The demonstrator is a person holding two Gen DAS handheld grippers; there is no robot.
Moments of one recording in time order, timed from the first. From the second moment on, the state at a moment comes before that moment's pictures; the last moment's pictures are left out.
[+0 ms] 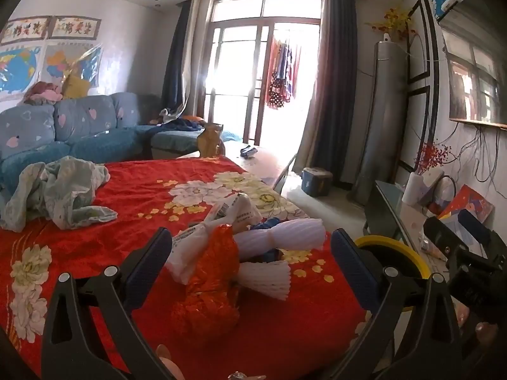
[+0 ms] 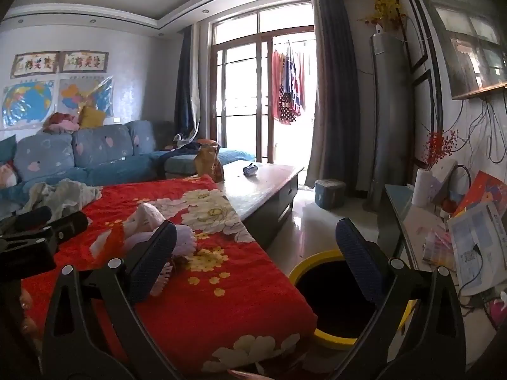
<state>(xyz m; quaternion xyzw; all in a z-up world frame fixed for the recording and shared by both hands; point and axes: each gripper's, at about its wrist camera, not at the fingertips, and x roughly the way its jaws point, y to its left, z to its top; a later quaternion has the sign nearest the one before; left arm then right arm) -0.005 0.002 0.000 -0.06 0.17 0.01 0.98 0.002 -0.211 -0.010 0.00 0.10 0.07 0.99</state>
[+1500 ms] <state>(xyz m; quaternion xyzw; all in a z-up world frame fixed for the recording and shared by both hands) -0.002 -0.001 -0.005 -0.05 0.19 -0.02 0.98 0.008 -0.213 -0.022 0.01 0.13 0.08 0.99</state>
